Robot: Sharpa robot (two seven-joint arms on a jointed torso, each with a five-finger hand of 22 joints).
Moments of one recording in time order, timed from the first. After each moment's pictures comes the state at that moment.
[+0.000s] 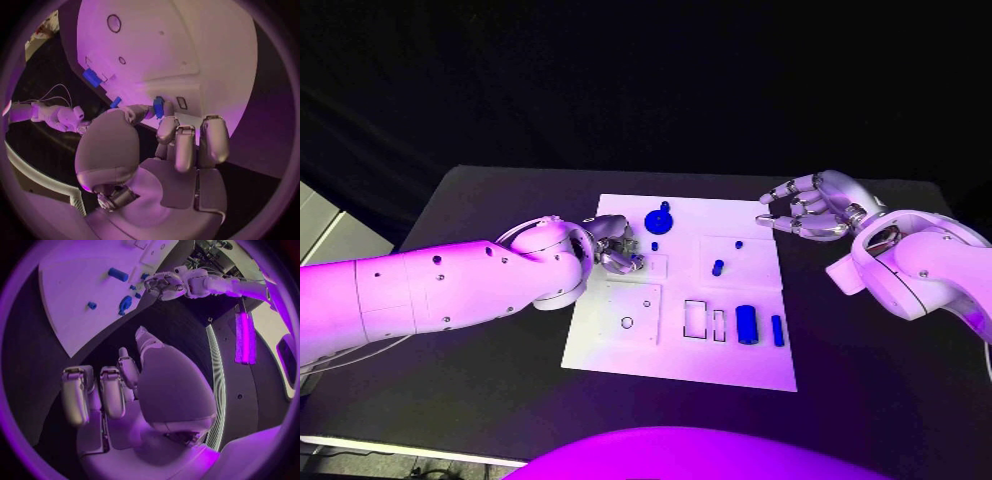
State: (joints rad) left arm 1.14 -0.85 -0.08 1.59 -1.34 -0.26 -0.43; left_hand 1.12 -0.25 0.75 0.22 0.46 0.93 0.06 0.64 0.85 1.34 -0.02 1.28 1.11 1.47 -0.07 1.54 1.31 0.08 1.35 0.03 1.44 1.21; right arm 1.29 -0.90 -0.13 1.60 -0.83 -0.46 -0.03; right_hand 1.43 -0.16 0.21 0.27 0.06 0.82 0.17 0.27 0.25 1.30 0.09 1.30 1.30 1.47 0.01 1.54 1.31 0.01 1.47 0.11 1.52 1.31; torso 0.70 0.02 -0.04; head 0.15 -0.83
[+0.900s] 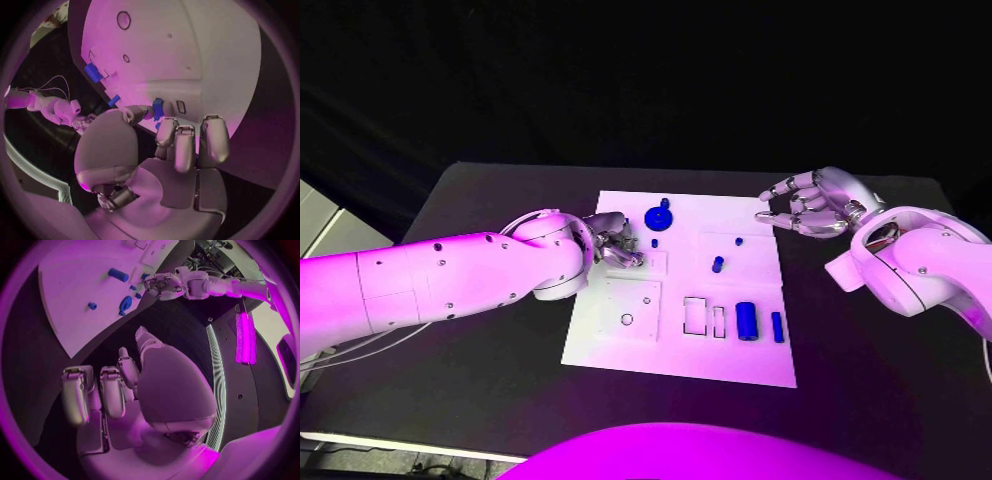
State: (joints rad) left arm 1.15 -0.83 -0.07 1.57 -1.24 -0.21 -0.46; left_hand 1.10 -0.26 0.78 0.19 0.46 0.94 0.06 0.64 0.85 1.37 -0.03 1.31 1.16 1.47 -0.08 1.54 1.31 0.08 1.35 0.03 1.44 1.22; right arm 1.29 -0.90 -0.13 1.60 -0.83 -0.46 -0.03; right_hand 1.43 -0.16 0.21 0.27 0.06 0.82 0.17 0.27 0.25 1.30 0.09 1.30 1.30 1.47 0.01 1.54 1.31 0.01 1.47 0.11 1.52 1.31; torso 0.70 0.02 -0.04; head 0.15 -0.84
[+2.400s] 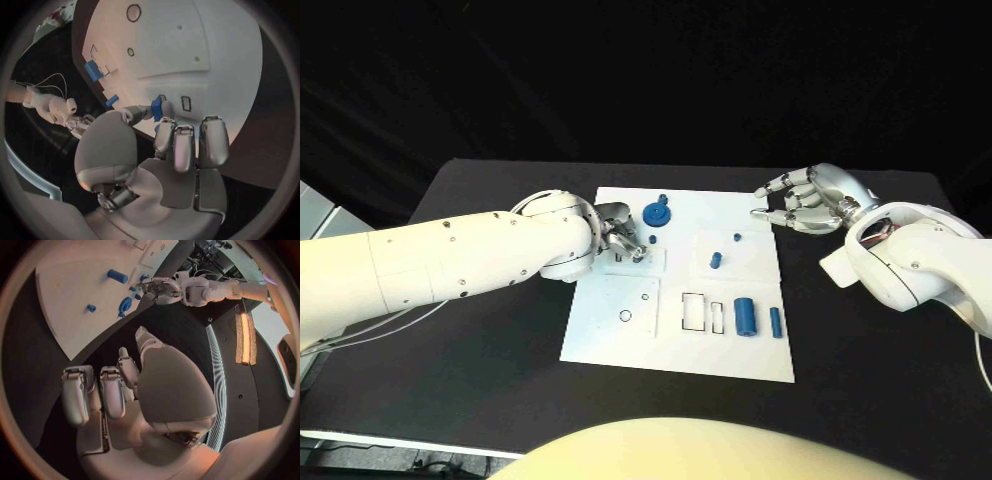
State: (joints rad) left arm 1.19 -0.78 -0.06 1.51 -1.19 -0.08 -0.52; left_hand 1.07 -0.25 0.77 0.17 0.46 0.96 0.05 0.67 0.88 1.42 -0.05 1.34 1.21 1.47 -0.09 1.54 1.31 0.08 1.37 0.02 1.44 1.25; right arm 1.28 -0.89 -0.13 1.59 -0.83 -0.45 -0.03; right_hand 1.43 -0.16 0.21 0.27 0.06 0.82 0.17 0.27 0.25 1.30 0.09 1.30 1.30 1.47 0.01 1.54 1.31 0.01 1.47 0.11 1.52 1.31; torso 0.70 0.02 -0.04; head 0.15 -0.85
